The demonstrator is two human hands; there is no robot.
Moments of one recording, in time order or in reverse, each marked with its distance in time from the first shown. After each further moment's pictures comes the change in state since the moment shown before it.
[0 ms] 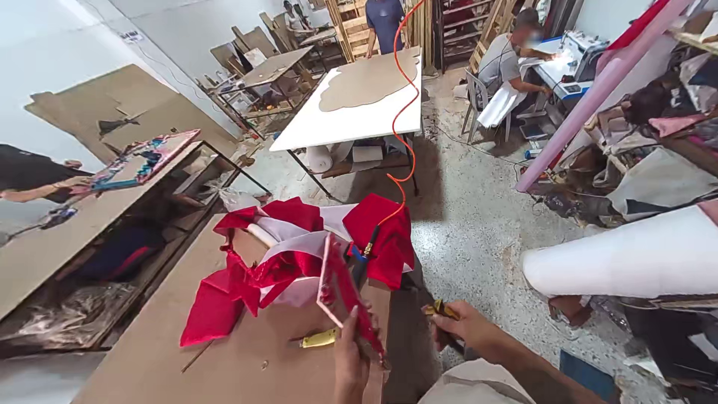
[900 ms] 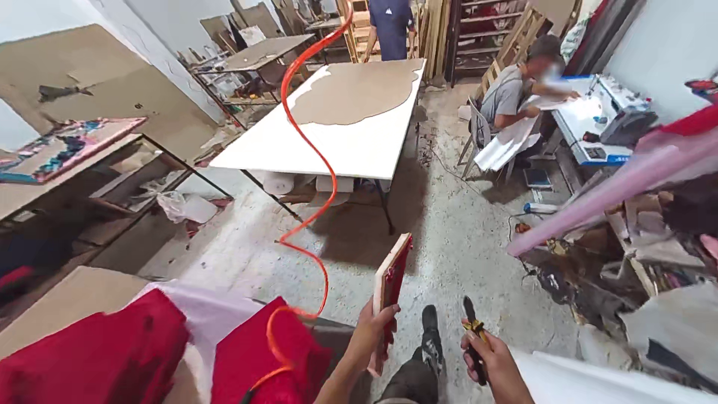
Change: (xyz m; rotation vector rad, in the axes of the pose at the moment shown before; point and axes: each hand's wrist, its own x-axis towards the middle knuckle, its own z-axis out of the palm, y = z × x) left_hand 0.420 -0.127 0.426 0.485 -0.208 -0.297; right_hand 0.138 -0.211 -0.481 0.142 0.648 0.015
